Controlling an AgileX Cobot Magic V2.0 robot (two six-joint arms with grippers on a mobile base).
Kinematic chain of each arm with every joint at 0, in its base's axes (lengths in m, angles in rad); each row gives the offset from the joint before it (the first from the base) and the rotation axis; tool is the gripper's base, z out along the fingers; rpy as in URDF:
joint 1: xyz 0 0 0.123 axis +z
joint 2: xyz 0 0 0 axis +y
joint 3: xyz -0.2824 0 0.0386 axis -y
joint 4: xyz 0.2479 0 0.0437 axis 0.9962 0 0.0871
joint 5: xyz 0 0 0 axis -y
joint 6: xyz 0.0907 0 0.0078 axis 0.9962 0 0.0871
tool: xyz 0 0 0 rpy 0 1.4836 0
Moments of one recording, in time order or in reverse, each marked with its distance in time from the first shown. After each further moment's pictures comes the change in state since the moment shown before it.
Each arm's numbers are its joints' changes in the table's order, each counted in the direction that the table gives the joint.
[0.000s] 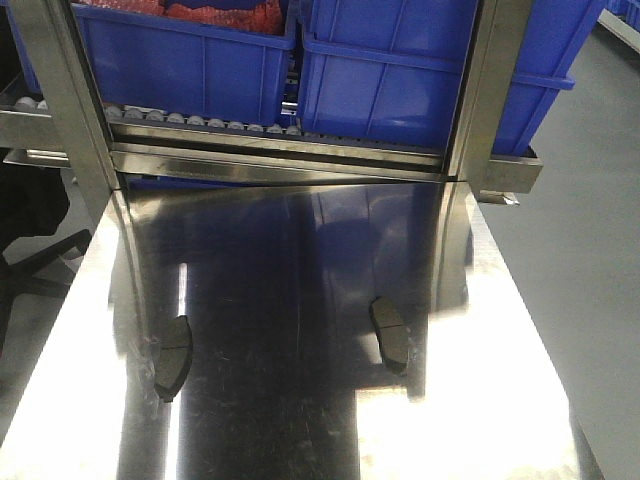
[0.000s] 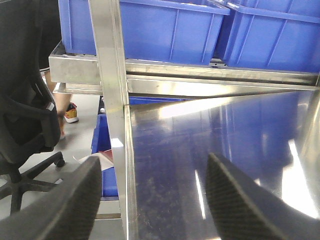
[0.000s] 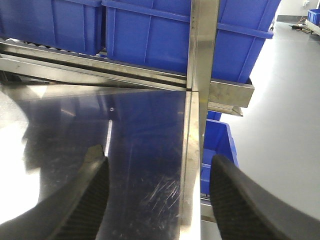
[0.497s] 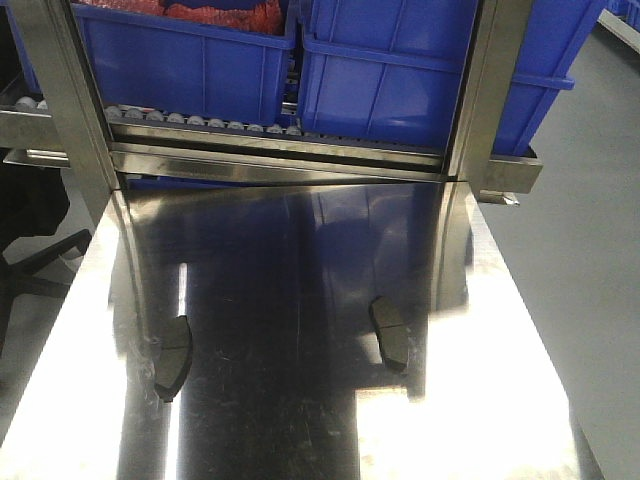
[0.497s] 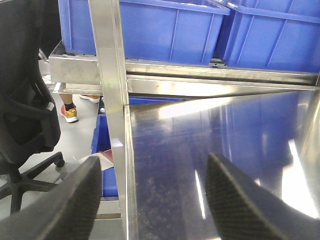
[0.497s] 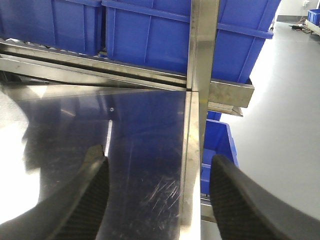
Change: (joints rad) left arm 0.000 0.000 0.000 0.000 0.000 0.000; right arm 0.000 0.000 0.000 0.000 0.000 0.000
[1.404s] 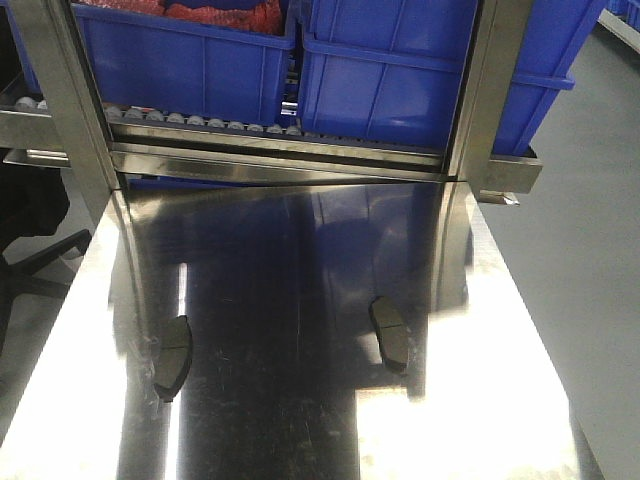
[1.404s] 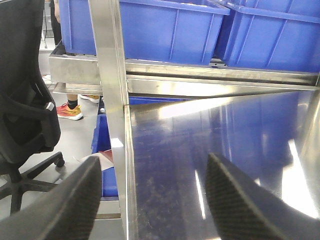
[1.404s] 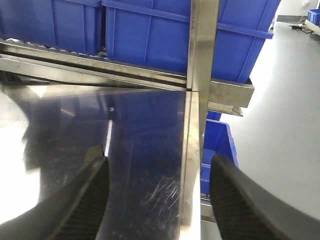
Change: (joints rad) left arm 0.000 0.000 0.000 0.000 0.000 0.000; right arm 0.000 0.000 0.000 0.000 0.000 0.000
